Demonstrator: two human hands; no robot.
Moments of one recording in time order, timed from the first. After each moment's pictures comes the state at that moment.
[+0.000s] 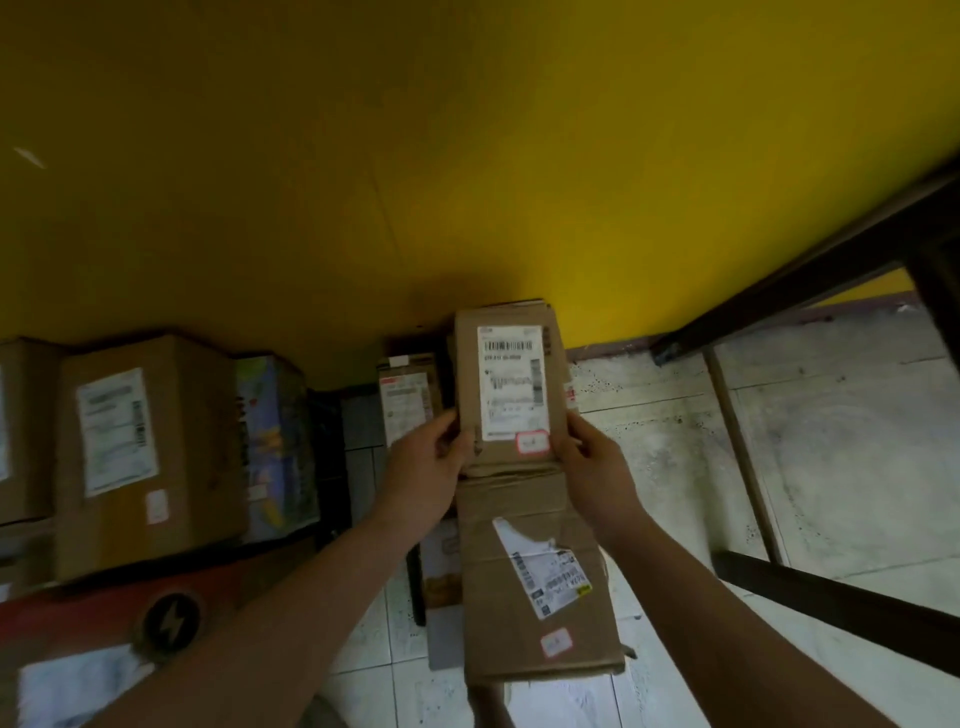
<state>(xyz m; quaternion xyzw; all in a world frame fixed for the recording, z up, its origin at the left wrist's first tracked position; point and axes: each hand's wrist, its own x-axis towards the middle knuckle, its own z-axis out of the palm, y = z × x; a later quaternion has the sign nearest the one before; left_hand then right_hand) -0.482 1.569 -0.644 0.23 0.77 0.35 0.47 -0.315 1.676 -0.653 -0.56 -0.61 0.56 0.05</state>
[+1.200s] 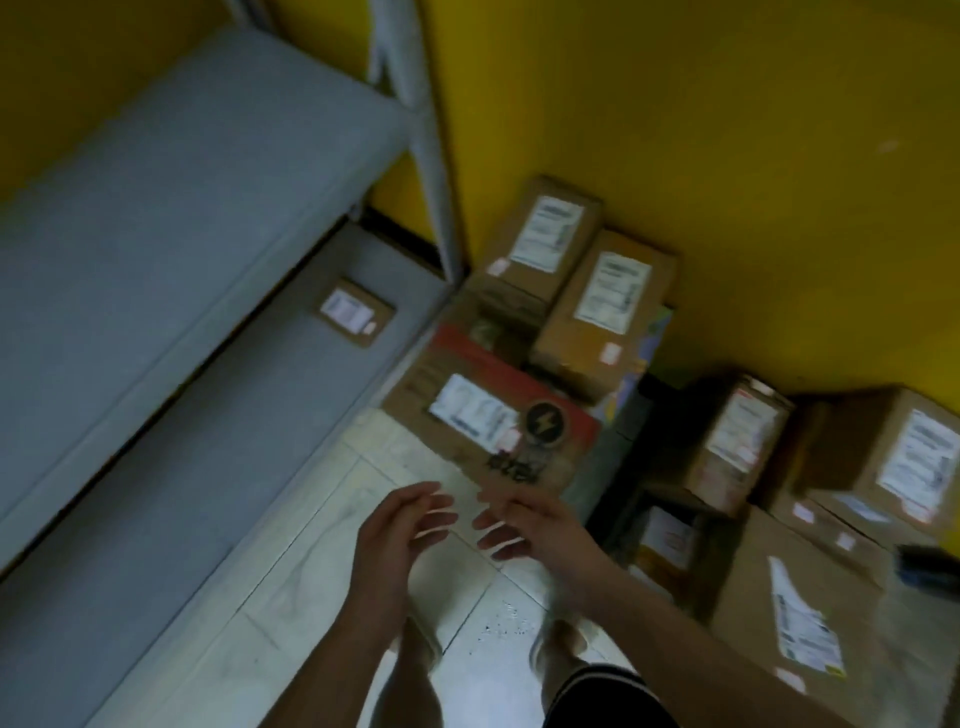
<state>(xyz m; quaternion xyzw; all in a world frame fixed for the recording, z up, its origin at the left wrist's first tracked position) -0.473 1.095 -0.541 -0.29 0.67 0.65 0.21 -0.469 1.274 -0.554 -0.26 -0.56 0.72 -0.32</state>
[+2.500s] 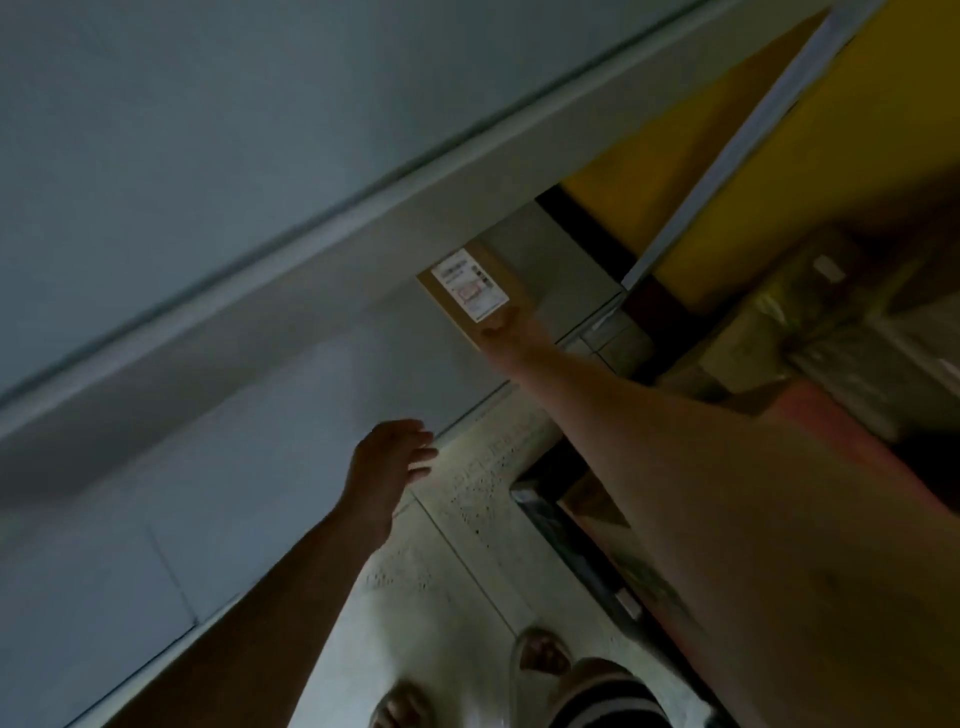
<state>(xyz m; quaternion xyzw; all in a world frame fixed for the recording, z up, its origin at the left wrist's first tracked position) -0.711 0.831 -0.888 -0.38 0.60 0.68 0.18 -0.862 0.974 -0.872 -0.08 -0.89 0.34 -0.28</state>
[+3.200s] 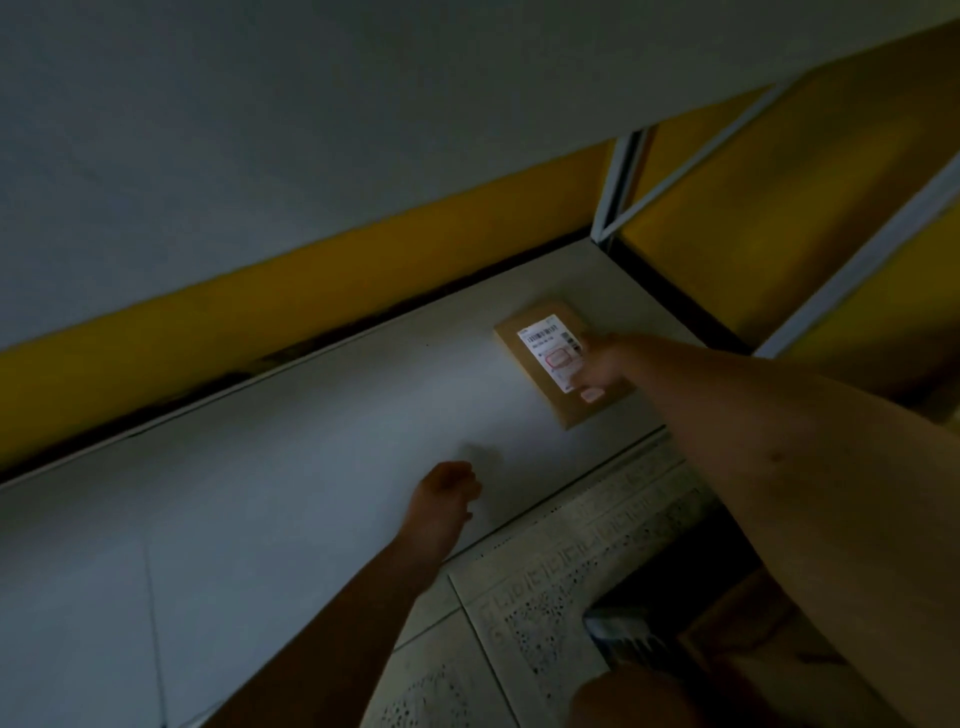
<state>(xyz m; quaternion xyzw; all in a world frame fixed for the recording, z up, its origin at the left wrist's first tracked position) -0.751 0.799 -1.013 -0.35 0.66 0.66 0.11 -0.995 0.973 -0.988 0.06 -0.94 0.04 -0.34</state>
